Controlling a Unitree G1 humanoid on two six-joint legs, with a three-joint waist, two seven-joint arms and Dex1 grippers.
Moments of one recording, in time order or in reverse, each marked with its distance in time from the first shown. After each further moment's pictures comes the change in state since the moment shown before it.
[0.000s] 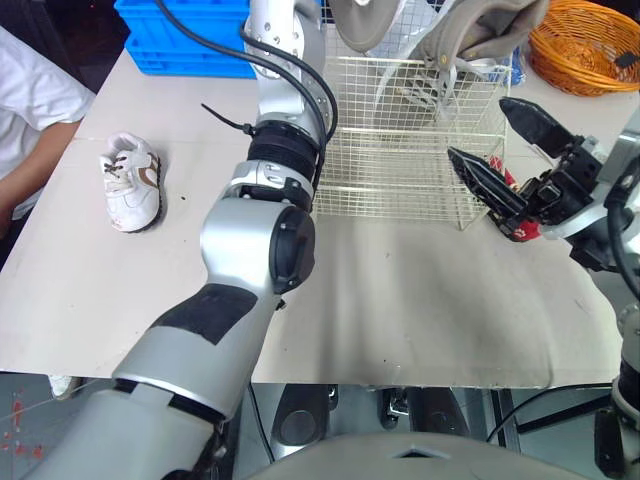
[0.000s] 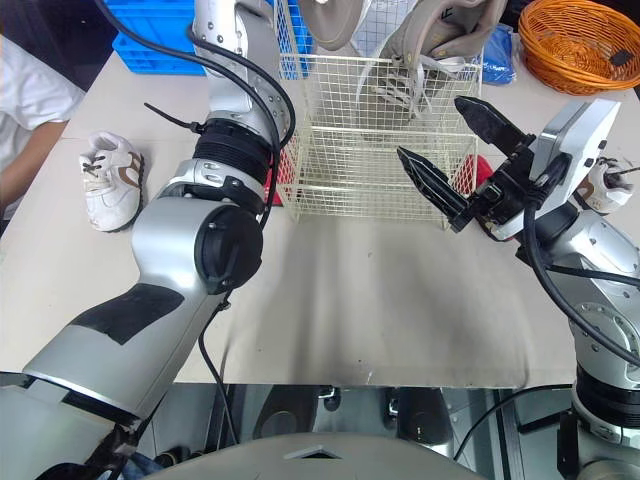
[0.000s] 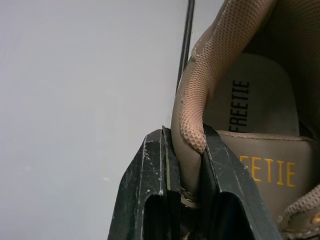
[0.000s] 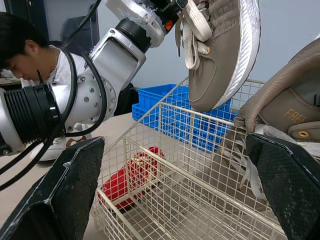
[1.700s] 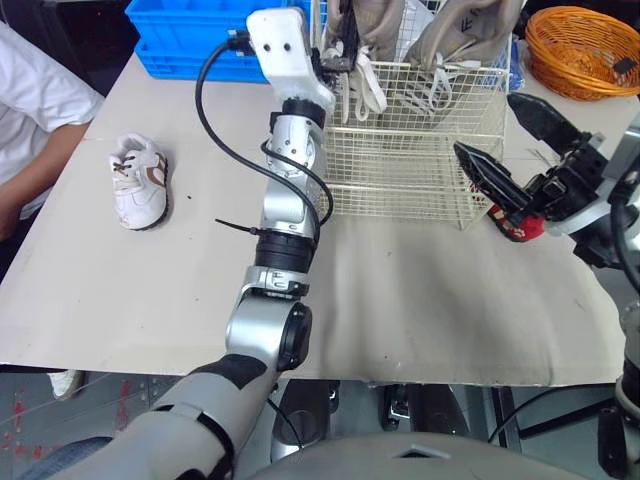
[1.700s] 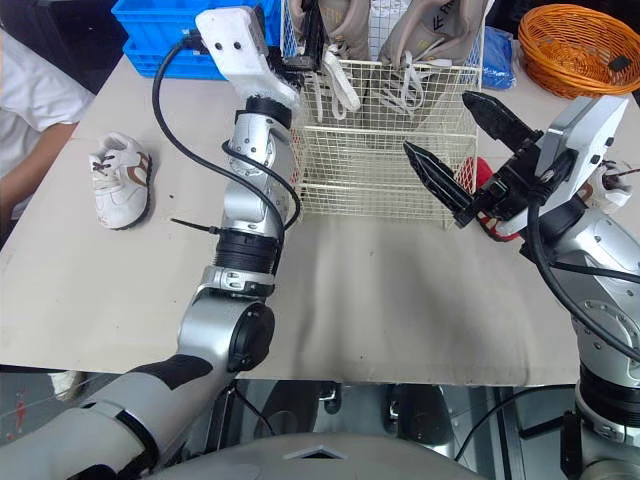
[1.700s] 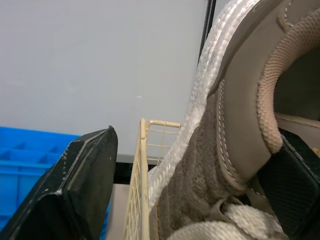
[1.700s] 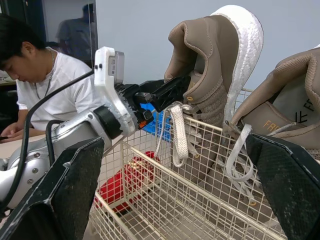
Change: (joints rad) left arm 0.559 -0.087 -0.155 -0.689 0.034 0.588 0.145; right arm -0.010 -0.018 -0.005 0.019 -0.008 -0.030 -0.002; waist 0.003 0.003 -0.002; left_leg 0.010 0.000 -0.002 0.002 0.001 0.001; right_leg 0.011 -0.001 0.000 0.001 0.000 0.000
